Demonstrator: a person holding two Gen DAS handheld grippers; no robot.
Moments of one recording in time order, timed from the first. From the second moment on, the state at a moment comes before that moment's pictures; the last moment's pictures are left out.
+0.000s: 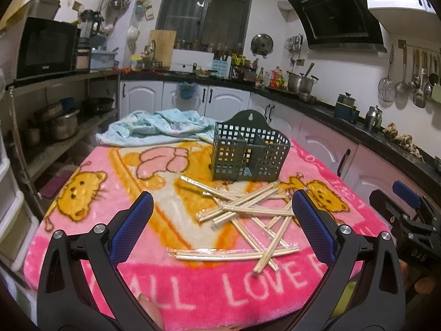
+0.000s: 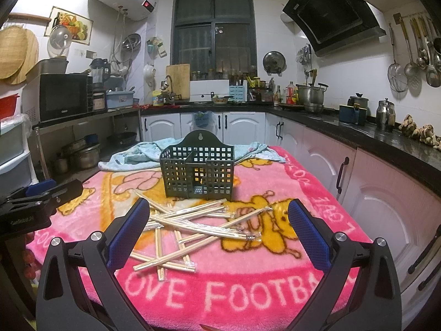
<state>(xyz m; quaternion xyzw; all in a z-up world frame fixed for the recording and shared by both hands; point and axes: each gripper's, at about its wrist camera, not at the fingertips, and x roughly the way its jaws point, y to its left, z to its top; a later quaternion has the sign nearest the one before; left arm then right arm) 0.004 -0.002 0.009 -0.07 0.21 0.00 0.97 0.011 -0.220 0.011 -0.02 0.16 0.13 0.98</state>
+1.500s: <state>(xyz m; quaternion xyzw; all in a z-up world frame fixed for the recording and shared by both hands) 0.068 0.082 -0.105 -0.23 0.44 -0.05 0.86 0.177 -0.265 -0.094 0.03 0.42 0.16 0.89</state>
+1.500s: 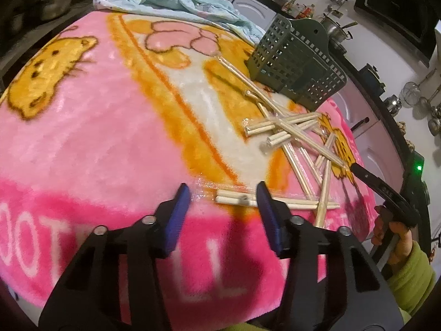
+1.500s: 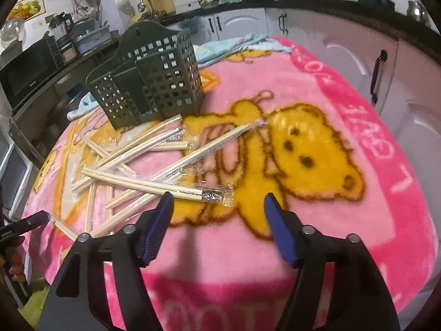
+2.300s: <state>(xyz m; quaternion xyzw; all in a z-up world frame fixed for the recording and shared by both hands) 0.078 0.093 -0.088 -0.21 0.40 -0.06 0.89 0.175 -0.245 -0.051 0.00 0.36 0.20 0.91</state>
